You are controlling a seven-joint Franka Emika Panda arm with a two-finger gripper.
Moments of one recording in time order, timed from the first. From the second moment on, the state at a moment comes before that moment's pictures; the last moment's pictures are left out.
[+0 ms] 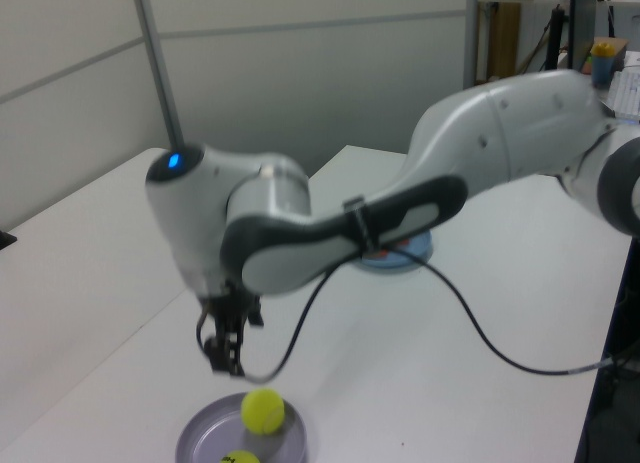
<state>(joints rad) 0.19 0.51 0.54 -1.32 -0.43 1.72 0.29</state>
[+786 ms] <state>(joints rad) 0.17 0.28 -0.01 -1.24 -0.11 1.60 -0.12</state>
